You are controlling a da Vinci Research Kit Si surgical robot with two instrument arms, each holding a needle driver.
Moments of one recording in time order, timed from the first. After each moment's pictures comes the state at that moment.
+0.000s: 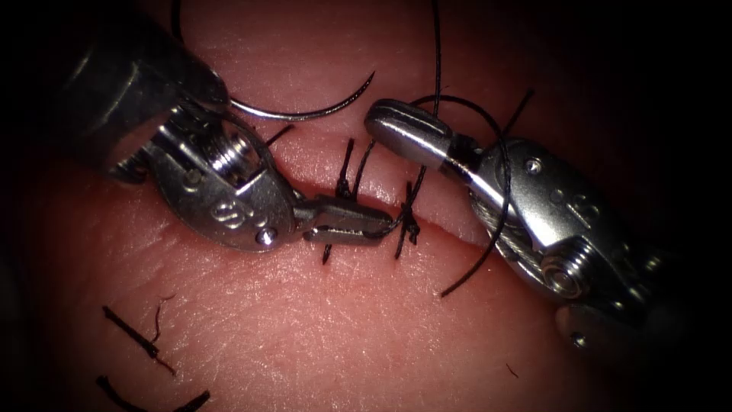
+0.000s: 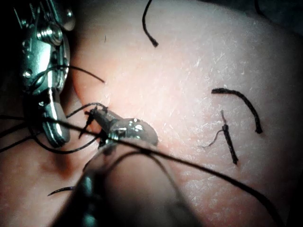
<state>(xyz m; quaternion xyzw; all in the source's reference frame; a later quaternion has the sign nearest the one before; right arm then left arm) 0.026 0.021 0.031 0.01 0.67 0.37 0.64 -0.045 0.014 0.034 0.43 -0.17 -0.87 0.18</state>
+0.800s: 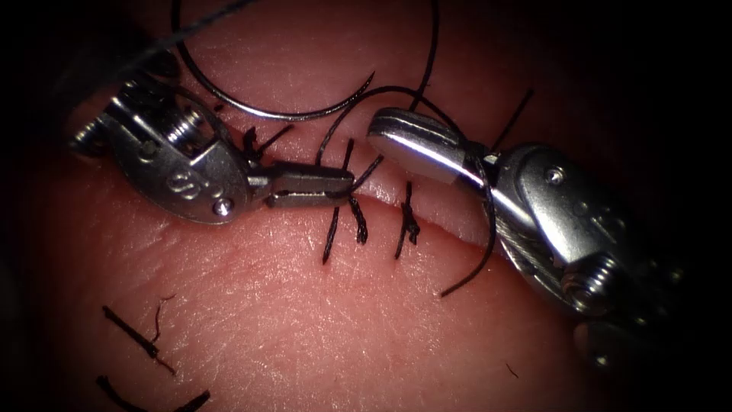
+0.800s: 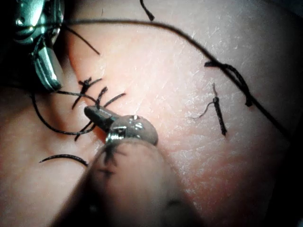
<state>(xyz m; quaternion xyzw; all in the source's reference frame) 0.025 0.021 0.029 0.09 0.71 0.31 0.63 -0.042 0.015 0.034 0.47 -0.21 -0.85 0.09</state>
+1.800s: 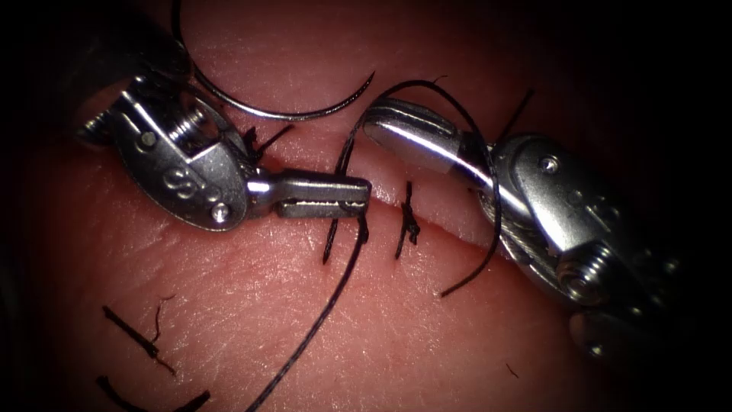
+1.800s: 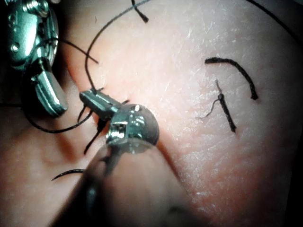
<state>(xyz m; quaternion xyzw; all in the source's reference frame) 0.027 0.021 0.029 0.06 0.70 0.33 0.63 -0.045 0.015 0.032 0.56 -0.20 -0.80 0.11</state>
